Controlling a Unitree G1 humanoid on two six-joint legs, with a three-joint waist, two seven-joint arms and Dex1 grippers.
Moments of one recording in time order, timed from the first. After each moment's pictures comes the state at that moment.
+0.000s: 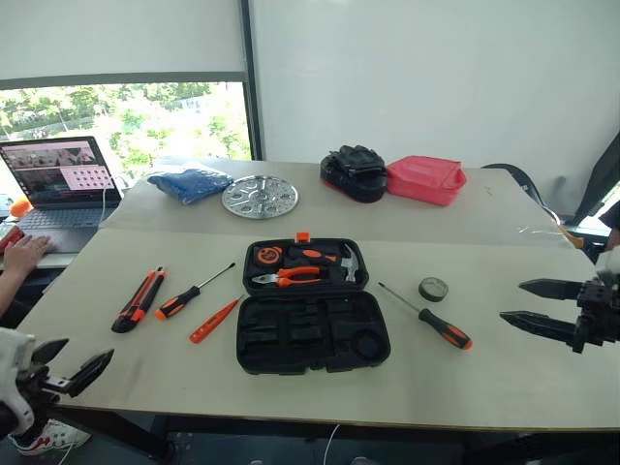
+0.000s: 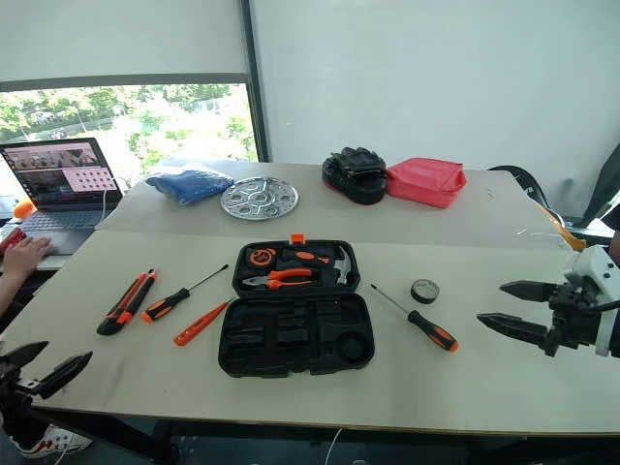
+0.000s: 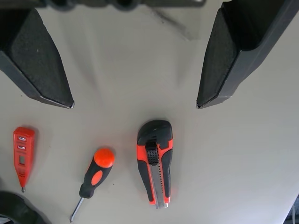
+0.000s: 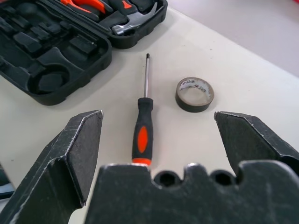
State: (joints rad) left arm 0.39 0.73 0.78 -0.33 -0.59 0.57 -0.69; right arm -0.06 -1.08 -0.49 0.02 0.55 0.47 1.20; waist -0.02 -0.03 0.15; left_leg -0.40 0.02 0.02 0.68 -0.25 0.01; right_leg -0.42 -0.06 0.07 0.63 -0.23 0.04
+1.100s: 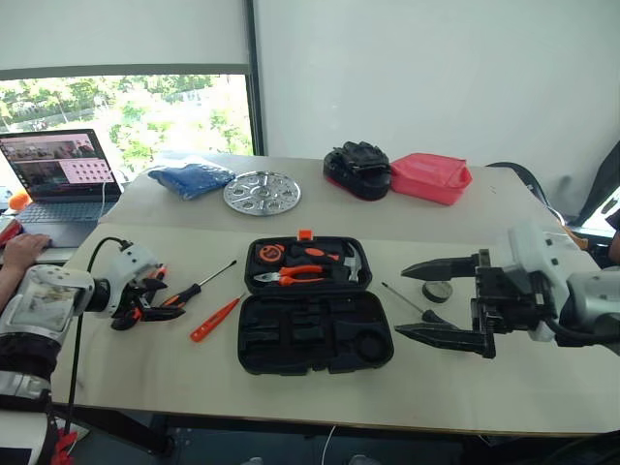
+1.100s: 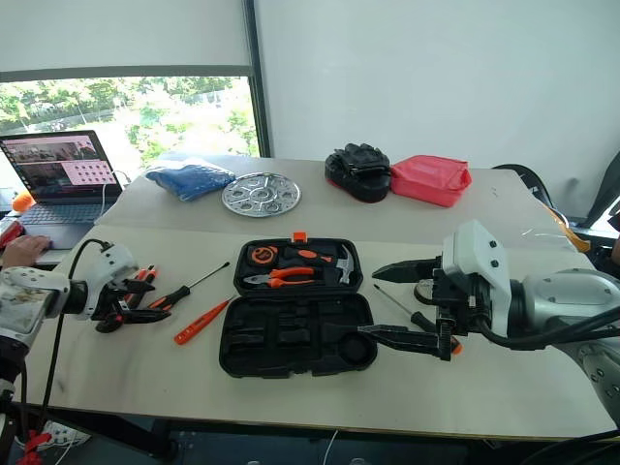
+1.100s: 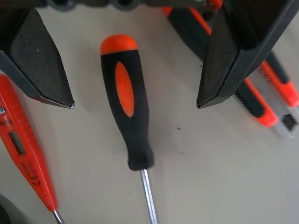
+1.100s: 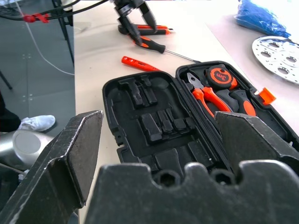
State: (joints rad) left arm -0.62 0.98 -0.11 0.56 -0.15 0.36 -1.22; right arm -0.27 -1.06 -0.32 -0.65 0.93 0.77 0.94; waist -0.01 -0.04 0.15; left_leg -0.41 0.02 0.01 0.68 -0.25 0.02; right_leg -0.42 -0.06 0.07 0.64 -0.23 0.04
